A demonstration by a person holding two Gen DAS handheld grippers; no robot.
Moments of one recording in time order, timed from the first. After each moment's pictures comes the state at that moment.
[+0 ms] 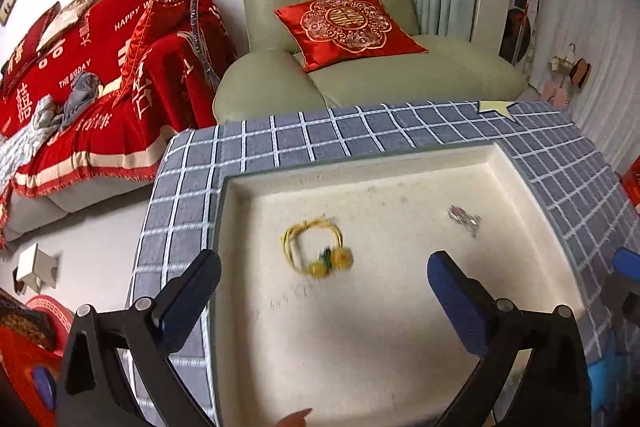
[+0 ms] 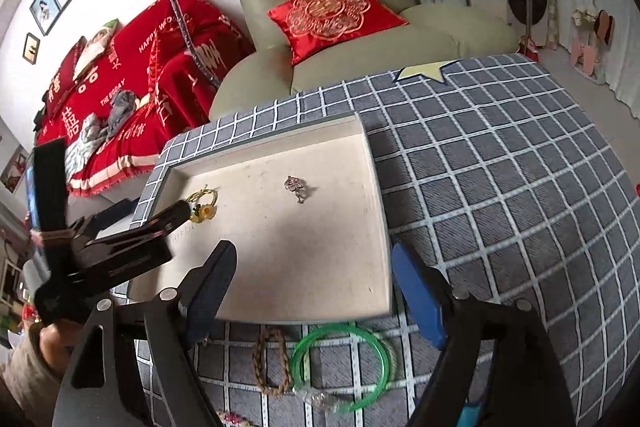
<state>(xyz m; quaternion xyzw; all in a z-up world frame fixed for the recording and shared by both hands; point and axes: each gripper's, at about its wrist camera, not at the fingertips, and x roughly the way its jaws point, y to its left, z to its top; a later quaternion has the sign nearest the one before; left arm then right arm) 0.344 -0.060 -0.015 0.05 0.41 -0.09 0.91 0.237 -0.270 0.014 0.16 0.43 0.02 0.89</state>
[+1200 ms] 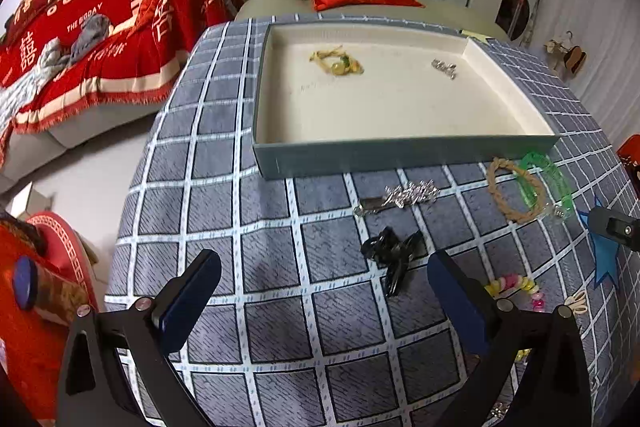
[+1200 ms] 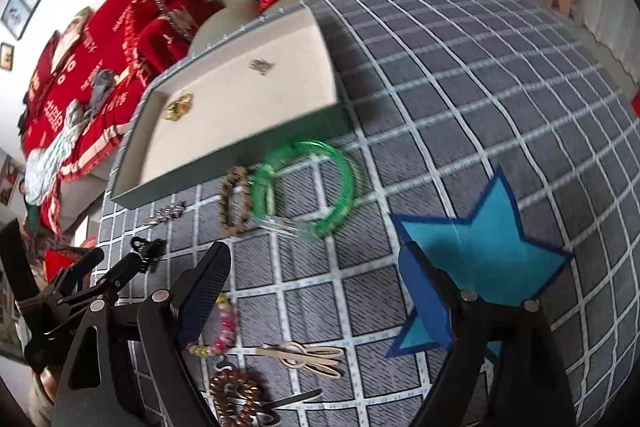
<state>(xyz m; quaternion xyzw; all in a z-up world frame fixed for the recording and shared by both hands) 0.208 -0.008 -0.068 0.03 0.47 -0.09 0.88 0.139 -0.275 -0.043 0.20 0.50 -0.01 0.84</state>
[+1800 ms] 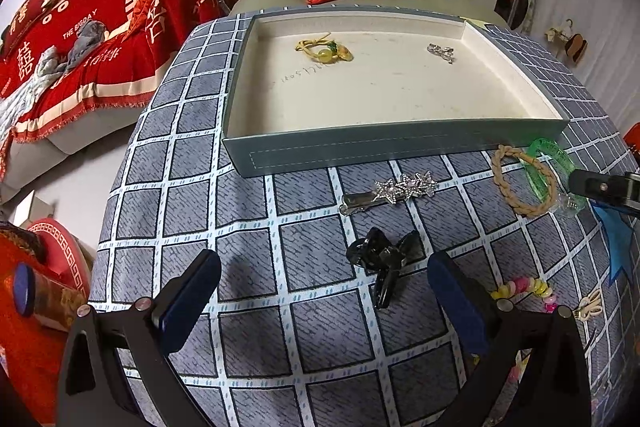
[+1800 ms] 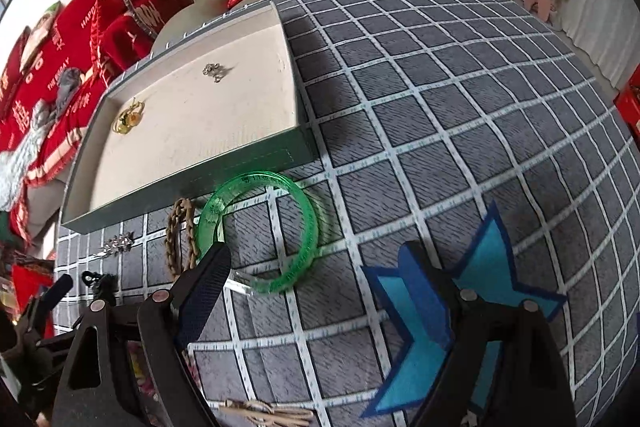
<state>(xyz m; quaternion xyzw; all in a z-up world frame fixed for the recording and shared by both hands) 0.212 -0.024 -0.080 0.05 0.47 -0.09 0.88 0.177 -0.278 -0.056 0.15 0.52 -0.06 0.84</state>
